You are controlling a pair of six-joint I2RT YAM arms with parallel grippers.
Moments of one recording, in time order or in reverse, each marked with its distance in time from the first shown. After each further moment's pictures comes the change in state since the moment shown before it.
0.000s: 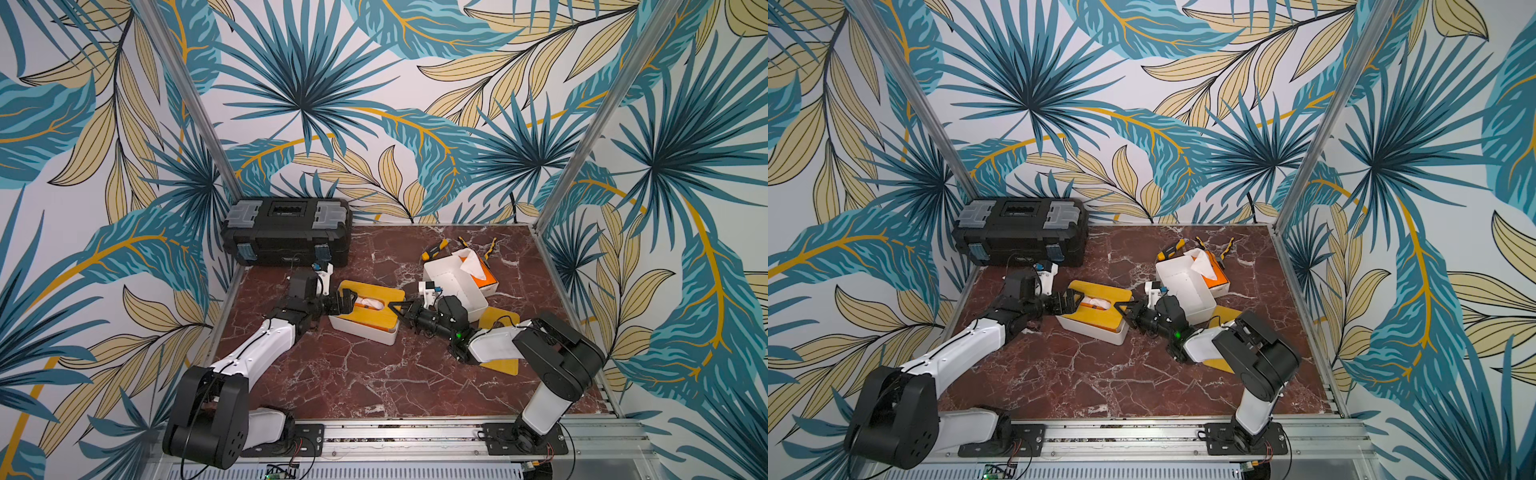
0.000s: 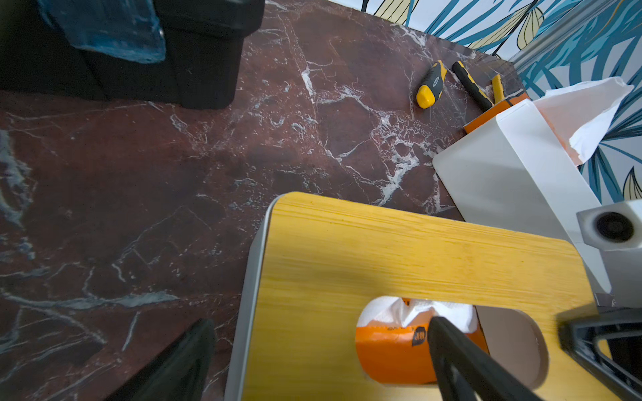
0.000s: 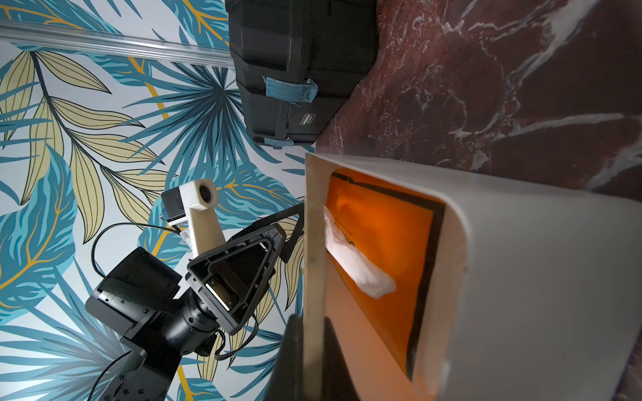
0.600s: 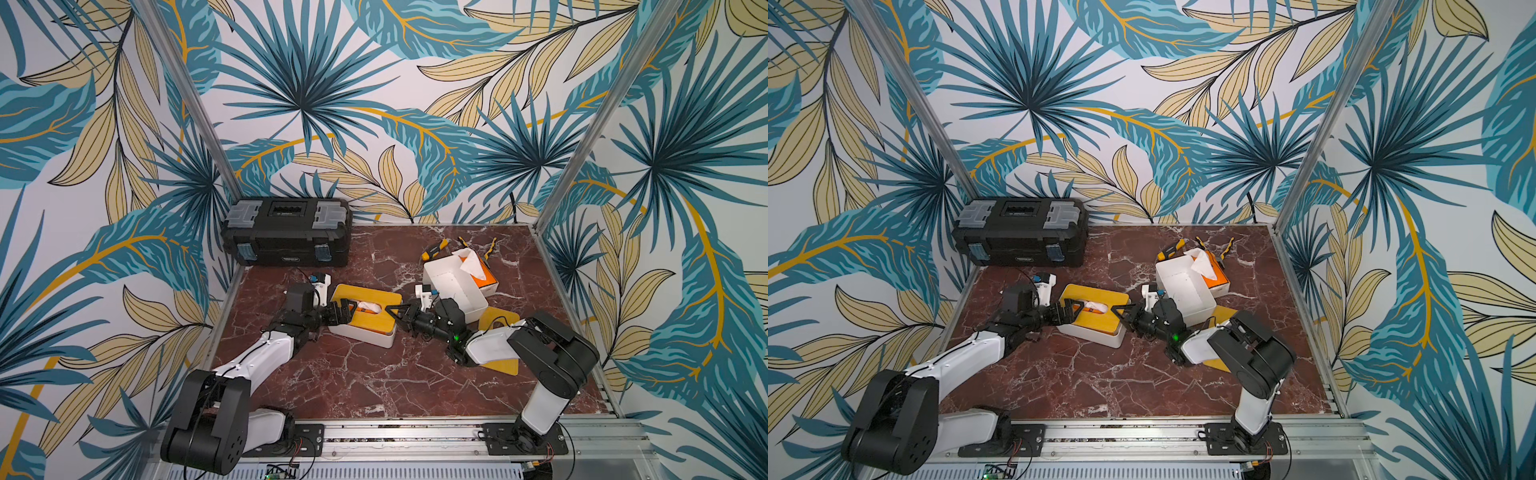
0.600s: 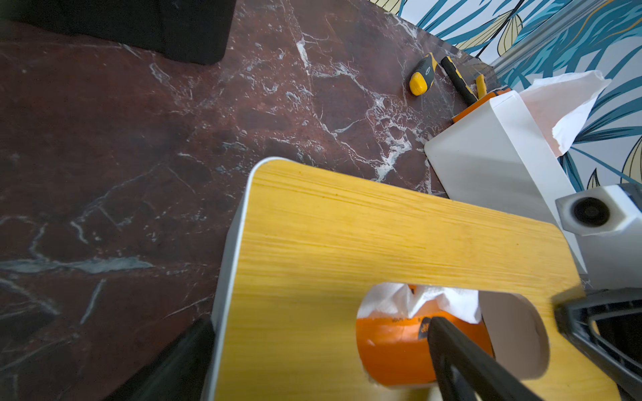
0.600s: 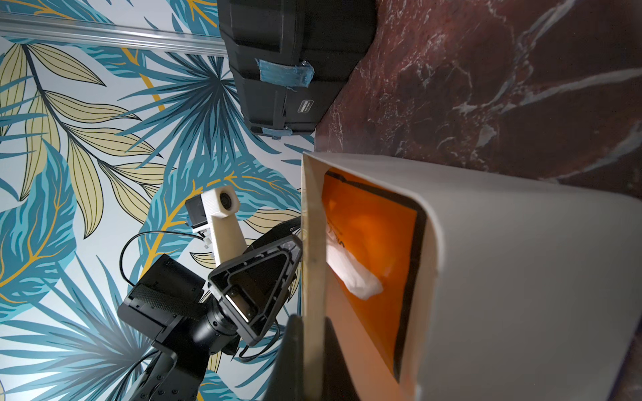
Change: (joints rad) left arm 0.013 -0.035 -0.155 0.144 0.074 -0.061; right arm 0.023 0.041 -0.003 0.046 -0.008 0.025
